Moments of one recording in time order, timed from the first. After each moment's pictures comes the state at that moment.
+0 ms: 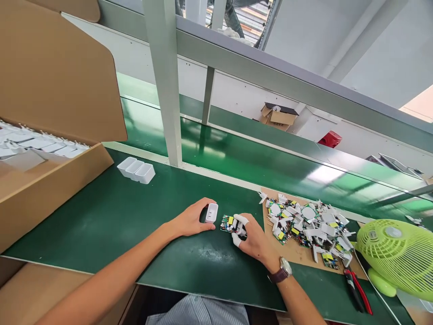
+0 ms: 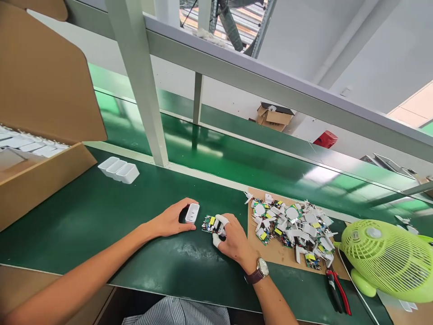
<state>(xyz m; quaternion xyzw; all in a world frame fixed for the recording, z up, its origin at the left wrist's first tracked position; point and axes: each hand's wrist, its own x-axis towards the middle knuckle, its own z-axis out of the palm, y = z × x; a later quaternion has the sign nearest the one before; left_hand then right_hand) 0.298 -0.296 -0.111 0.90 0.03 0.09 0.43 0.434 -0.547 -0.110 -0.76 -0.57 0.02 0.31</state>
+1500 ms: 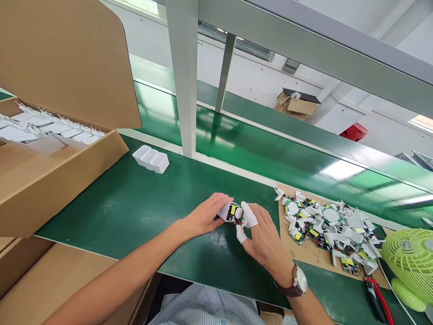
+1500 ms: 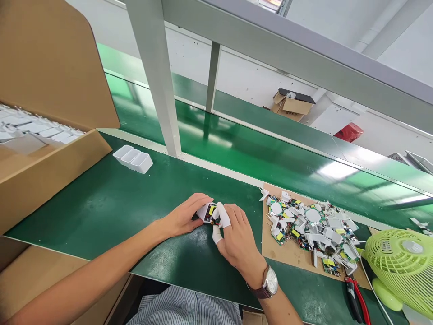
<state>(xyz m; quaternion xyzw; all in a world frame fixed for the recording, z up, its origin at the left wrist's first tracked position) 0.288 -0.303 -0.124 0.90 -0.10 0.21 0.37 0.391 -0.515 -0.057 -0.76 -0.61 -0.12 0.21</state>
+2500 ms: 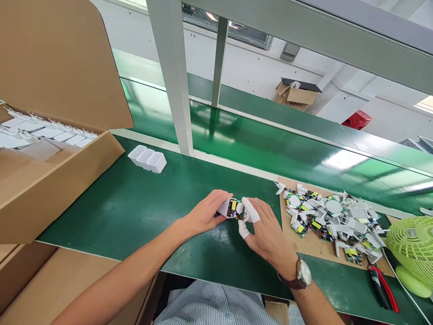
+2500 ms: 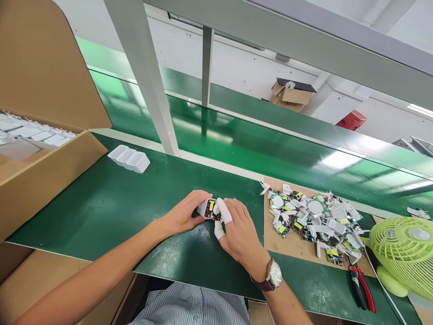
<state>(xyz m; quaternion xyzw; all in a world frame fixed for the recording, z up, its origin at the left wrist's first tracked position) 0.290 -0.304 -0.126 0.90 -0.10 0.22 0.38 0.397 -0.517 -0.058 -0.75 -0.61 -0.13 0.21</state>
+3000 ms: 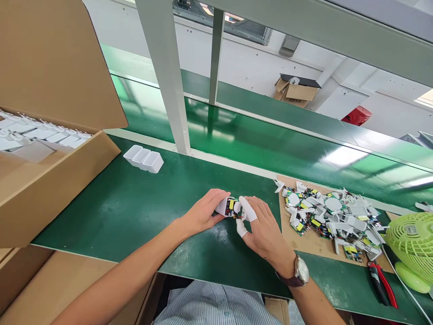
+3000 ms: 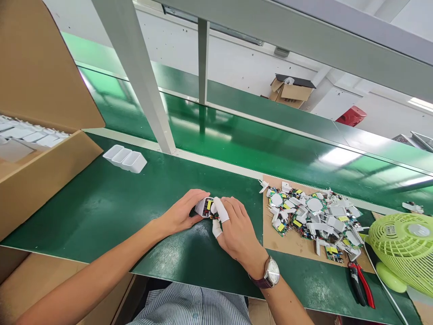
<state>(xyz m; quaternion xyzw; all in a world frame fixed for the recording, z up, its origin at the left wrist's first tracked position) 0.291 -0.303 -0.124 0.90 -0.09 0.22 0.36 0.399 -0.515 -0.060 -0.76 -0.61 -0.12 0.20</state>
